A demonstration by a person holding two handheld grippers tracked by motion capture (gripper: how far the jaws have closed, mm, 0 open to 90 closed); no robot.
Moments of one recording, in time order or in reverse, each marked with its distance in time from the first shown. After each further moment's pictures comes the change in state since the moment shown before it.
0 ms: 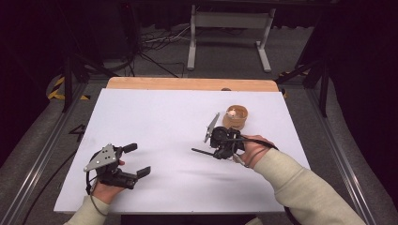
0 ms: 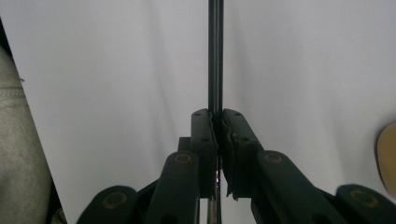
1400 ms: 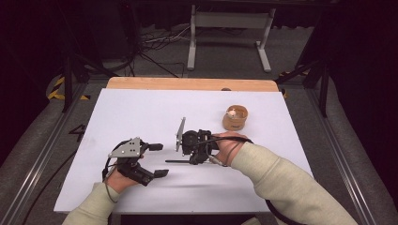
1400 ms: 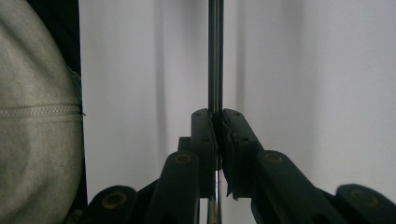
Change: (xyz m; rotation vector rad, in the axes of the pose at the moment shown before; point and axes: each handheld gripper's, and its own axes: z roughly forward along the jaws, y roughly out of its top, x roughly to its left) left arm -0.002 0.026 0.052 0.143 -0.278 0.119; right arm 0.031 0.068 0.002 0.023 0.094 -0.228
